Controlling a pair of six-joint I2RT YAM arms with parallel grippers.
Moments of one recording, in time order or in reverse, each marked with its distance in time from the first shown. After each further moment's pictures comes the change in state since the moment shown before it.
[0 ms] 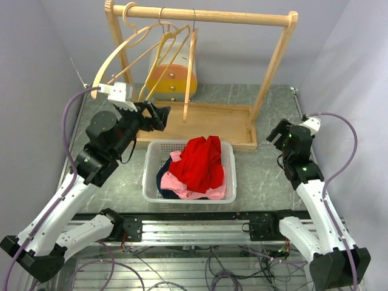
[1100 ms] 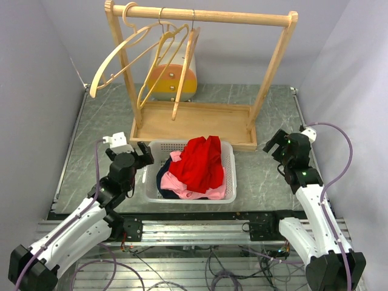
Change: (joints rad) left arm -0.026 -0.268 -0.730 0.074 -0.457 -0.156; right arm -0.115 -0.050 -0.110 -0.129 -0.158 0.095
